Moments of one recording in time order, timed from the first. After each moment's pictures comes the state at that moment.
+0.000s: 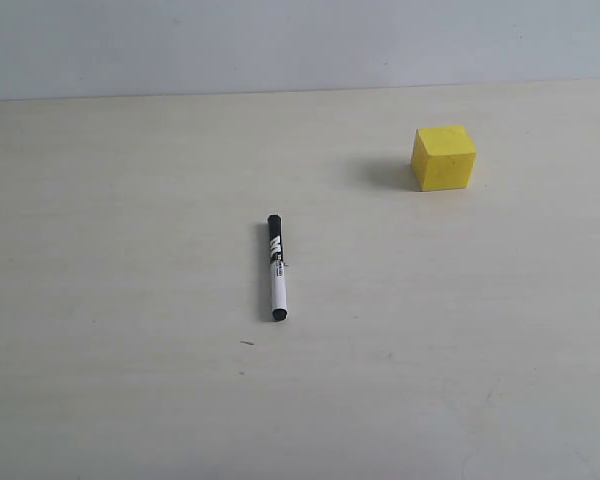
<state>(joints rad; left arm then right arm) 0.22 0.44 -0.73 -0.32 0.48 0.18 -0.14 0.00 -0.02 -0.03 0.36 0.06</state>
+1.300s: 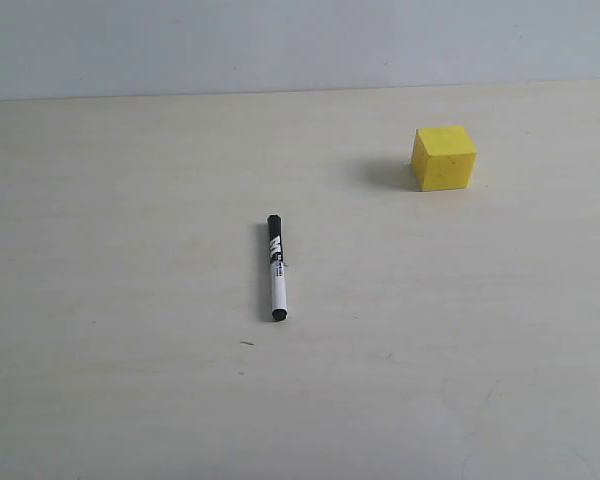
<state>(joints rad) 0.09 0.00 -0.23 -0.30 0.25 0.18 -0.14 0.00 -0.02 -0.03 0.36 0.06</state>
